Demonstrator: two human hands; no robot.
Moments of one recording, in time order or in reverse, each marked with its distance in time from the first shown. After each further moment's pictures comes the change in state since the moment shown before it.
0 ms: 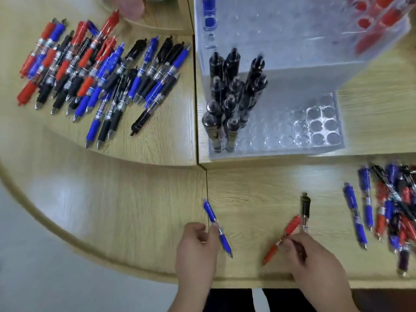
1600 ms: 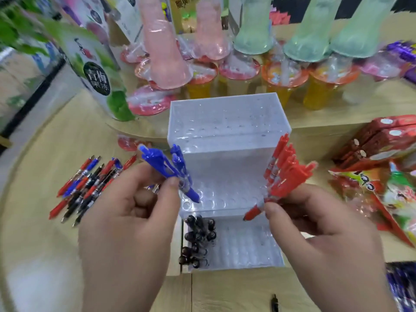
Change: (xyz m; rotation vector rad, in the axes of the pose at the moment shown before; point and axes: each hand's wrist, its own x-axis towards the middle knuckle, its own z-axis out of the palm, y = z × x) left_hand -0.056 0.269 -0.142 -0.422 0.299 0.884; right_hand 0.018 -0.200 -0.253 0.591 0.545 -0.708
